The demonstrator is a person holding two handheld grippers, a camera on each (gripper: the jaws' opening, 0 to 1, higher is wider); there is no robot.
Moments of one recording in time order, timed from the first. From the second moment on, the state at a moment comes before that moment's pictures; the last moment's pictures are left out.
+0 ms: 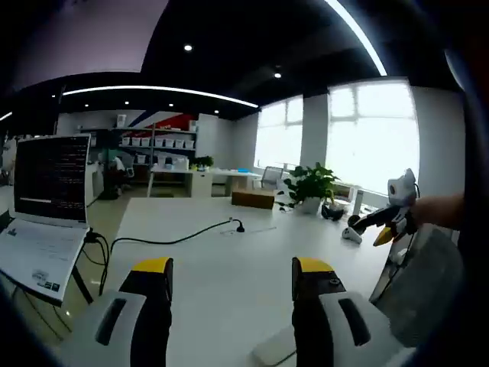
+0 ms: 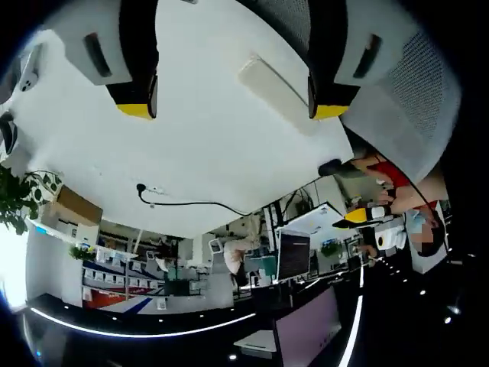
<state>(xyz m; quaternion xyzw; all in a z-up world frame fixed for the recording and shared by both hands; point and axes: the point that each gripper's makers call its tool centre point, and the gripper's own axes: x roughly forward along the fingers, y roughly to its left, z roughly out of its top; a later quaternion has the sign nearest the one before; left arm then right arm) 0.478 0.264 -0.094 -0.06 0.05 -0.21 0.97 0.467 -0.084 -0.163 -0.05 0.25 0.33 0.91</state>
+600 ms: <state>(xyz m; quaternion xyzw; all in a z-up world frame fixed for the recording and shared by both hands) 0.444 0.270 -0.106 -0.10 0.07 -0.16 0.98 0.434 -0.094 -0.152 0.06 0.22 0.27 0.94</state>
